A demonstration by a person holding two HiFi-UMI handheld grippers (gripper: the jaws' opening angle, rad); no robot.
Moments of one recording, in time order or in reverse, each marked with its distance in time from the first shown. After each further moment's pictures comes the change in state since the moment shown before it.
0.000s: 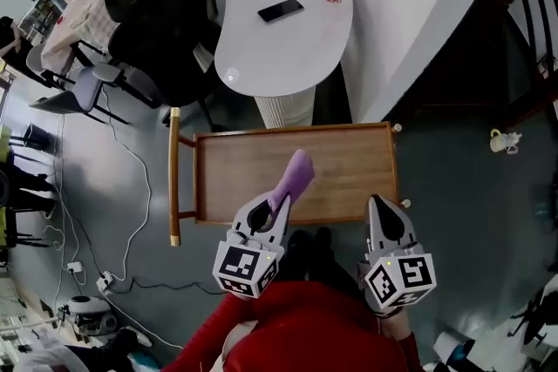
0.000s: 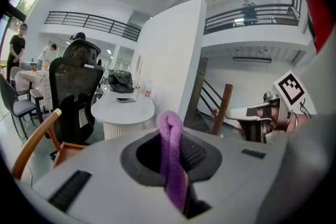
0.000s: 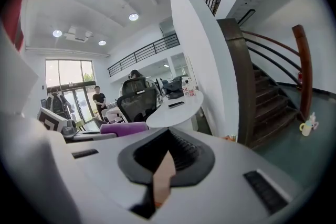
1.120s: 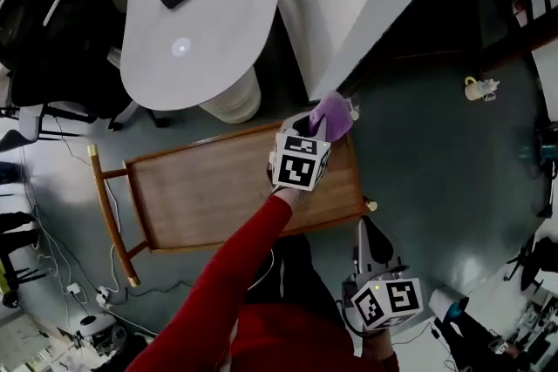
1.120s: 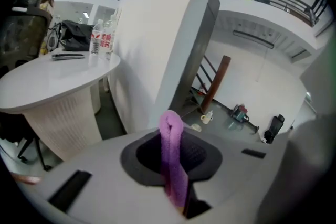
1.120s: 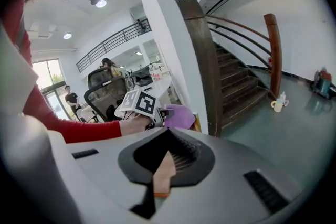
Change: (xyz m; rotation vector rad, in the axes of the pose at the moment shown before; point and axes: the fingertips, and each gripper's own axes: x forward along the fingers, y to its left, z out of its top) left arm 0.339 -0.072 -0.059 0.004 0.350 -0.176; right arm -0.010 -0.108 -0.023 0.177 0.150 -0.227
